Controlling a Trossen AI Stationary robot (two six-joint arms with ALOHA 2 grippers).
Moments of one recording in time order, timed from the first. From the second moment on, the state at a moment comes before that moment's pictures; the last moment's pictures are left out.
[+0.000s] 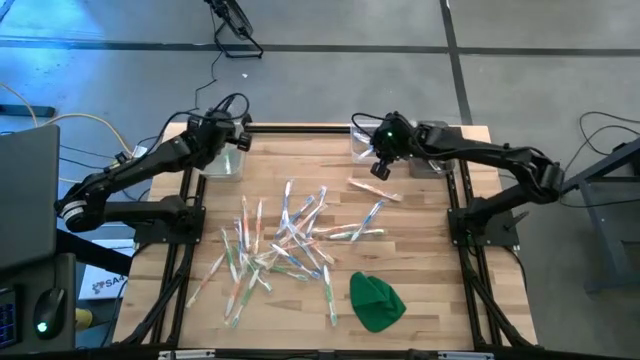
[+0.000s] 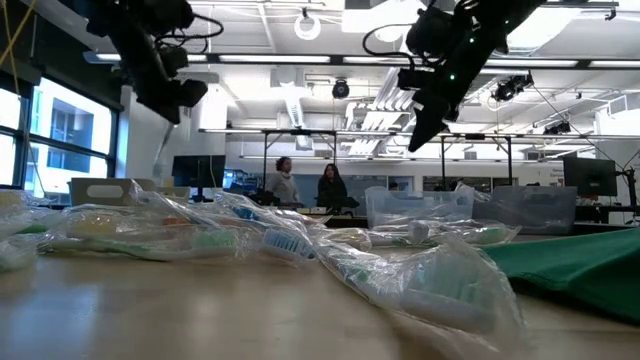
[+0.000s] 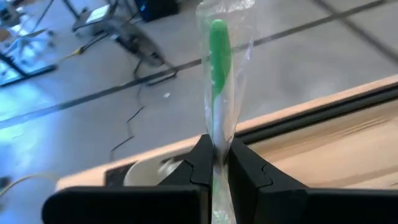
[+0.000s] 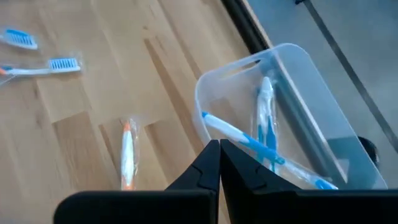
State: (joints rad) left arm 0.67 0.96 0.79 -0.47 -0.71 -0.25; right arm -0.52 1.40 1.01 -0.50 0.12 -0.15
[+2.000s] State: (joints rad) left arm 0.67 1.14 0.79 -0.71 -0.72 -0.43; right arm -0.53 1.43 1.01 -0.46 -0.01 -0.19
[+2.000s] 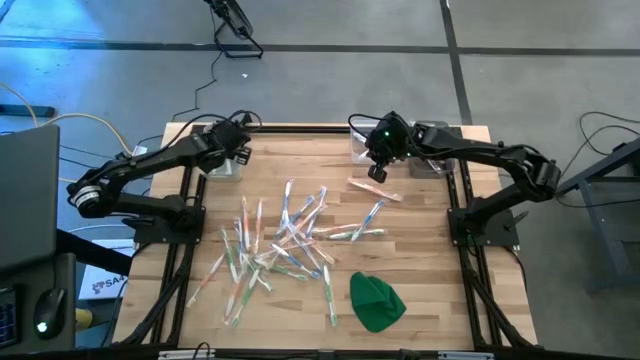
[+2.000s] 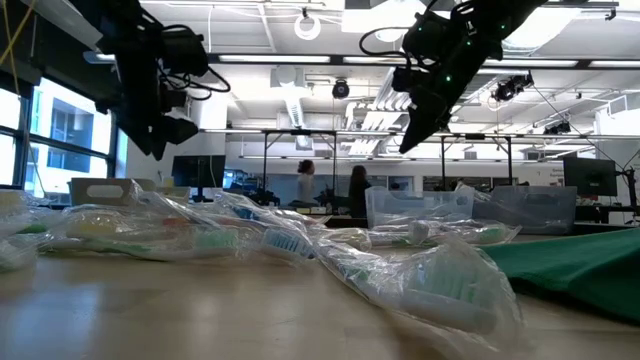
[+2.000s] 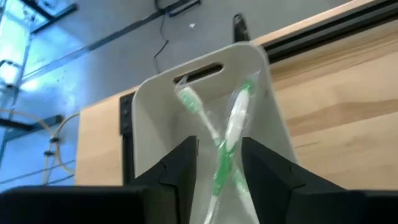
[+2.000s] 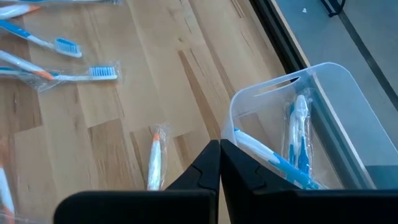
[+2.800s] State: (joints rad) left arm 0.45 1.14 0.79 -0.47 -0.70 -0.26; right arm -0.52 1.42 1.01 -0.34 -0.19 -0.21
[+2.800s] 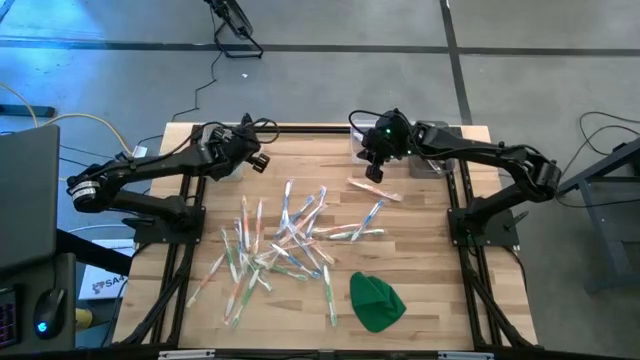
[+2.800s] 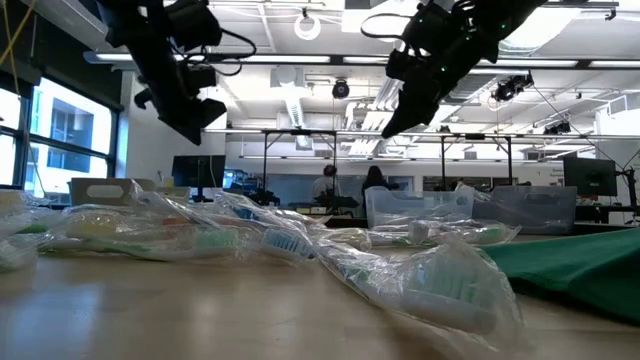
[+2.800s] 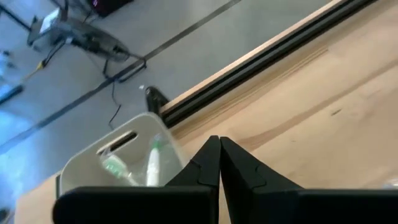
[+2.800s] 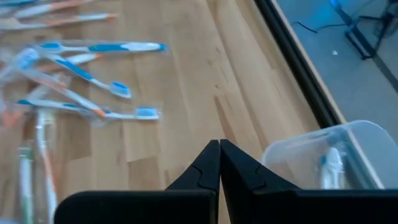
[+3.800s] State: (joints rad) left arm 0.02 0.99 0.79 -0.41 -0.62 -0.16; right arm -0.15 1.42 1.01 -0.38 0.13 -0.01
